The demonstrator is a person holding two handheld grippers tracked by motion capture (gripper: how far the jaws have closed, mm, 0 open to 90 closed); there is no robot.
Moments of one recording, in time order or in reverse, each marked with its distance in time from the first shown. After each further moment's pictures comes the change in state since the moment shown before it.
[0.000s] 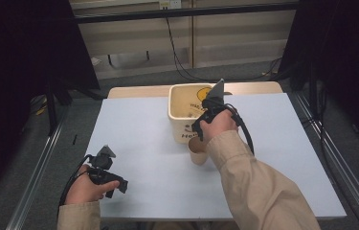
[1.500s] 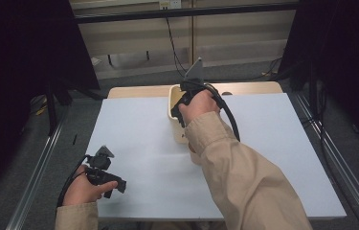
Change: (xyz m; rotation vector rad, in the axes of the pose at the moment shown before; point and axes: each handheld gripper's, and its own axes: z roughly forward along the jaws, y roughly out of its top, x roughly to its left) left arm 0.004 -0.003 -0.004 -0.014 0.001 0.008; right arm 0.048 0.018 -0.059 -0.027 0.002 -0.065
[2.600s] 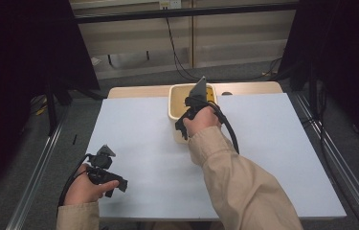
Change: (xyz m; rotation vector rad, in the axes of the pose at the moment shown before) left arm -0.004 0.002 -0.001 -0.019 0.008 0.016; right arm -0.005 -0.007 0.054 0.063 0.018 0.031
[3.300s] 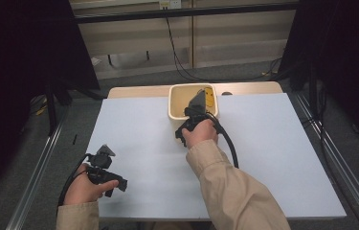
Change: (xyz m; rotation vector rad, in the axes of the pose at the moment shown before) left arm 0.002 0.000 -0.001 0.000 -0.006 0.000; right arm 0.007 -0.009 0.035 -0.047 0.004 0.033
